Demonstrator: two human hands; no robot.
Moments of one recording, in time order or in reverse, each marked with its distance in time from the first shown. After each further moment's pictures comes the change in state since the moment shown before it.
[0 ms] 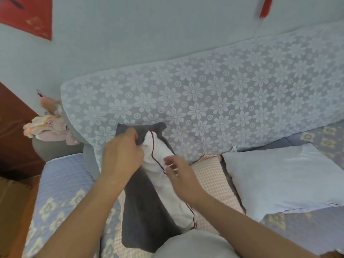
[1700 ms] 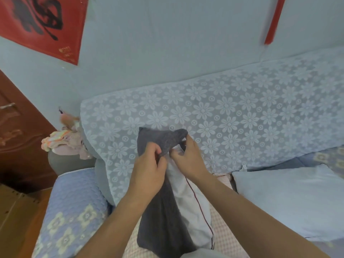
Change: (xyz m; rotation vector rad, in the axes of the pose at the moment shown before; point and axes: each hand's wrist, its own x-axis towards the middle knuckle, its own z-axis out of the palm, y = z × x) left_hand -0.014 0.018 -0.002 -0.507 0.020 0.036; right_hand 0.082 -0.055 -0.017 0.003 0.177 0.056
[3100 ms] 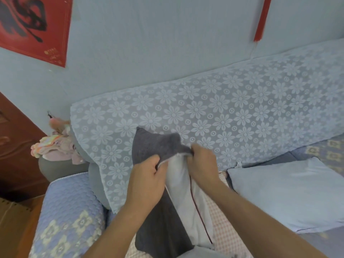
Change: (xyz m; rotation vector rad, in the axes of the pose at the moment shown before) left_hand -0.015 0.021 -0.001 -0.089 -0.025 -0.034; right_hand -0.012 0.016 -0.037 -0.477 0.156 -0.070
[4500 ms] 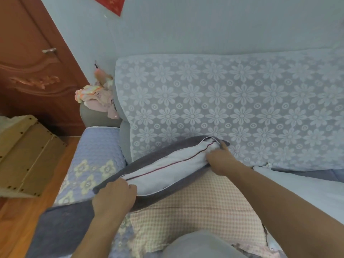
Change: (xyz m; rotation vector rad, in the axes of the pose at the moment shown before) left_hand -0.101 -0.145 -0.066 0.743 -0.151 -0.790; right_hand 0.030 0.056 0.104 -0.966 -0.801 -0.562
